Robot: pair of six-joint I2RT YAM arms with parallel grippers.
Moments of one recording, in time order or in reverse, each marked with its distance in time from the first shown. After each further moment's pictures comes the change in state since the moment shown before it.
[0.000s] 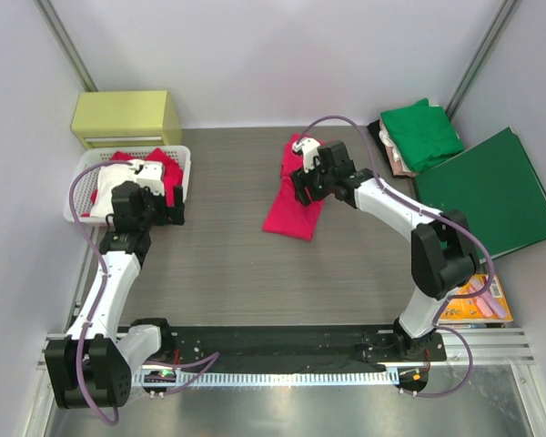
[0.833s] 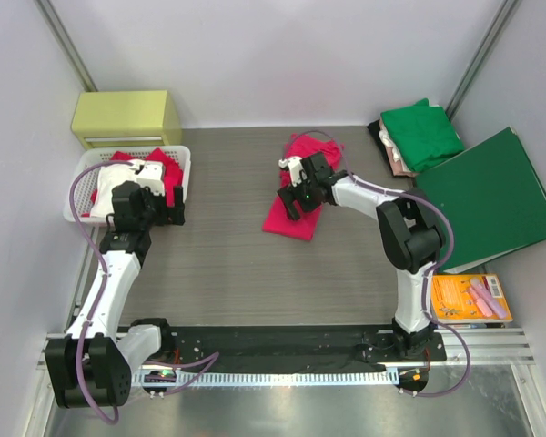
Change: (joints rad) left arm 0.000 0.004 0.000 0.000 0.000 0.001; right arm 0.023 0.221 0.089 -0.045 -0.019 -0.031
